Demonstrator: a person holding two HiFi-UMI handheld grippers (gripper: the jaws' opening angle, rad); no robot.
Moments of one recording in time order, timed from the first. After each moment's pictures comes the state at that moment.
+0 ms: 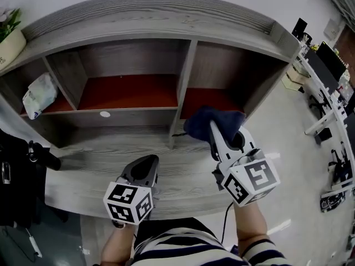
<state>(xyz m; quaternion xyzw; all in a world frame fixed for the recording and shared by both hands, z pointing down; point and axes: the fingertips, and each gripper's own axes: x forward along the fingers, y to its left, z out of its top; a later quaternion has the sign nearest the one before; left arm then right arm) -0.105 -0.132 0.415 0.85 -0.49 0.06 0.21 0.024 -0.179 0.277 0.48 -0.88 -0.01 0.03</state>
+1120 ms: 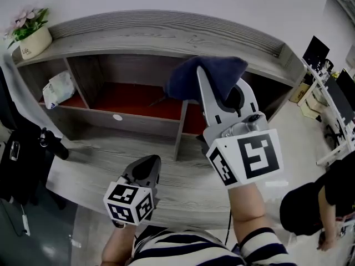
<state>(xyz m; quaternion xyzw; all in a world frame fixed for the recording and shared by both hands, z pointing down) -0.094 -0.143 0.377 0.80 -0.57 0.03 0.18 -0.028 -0.209 0.120 0.39 -0.90 -0.18 -0.10</state>
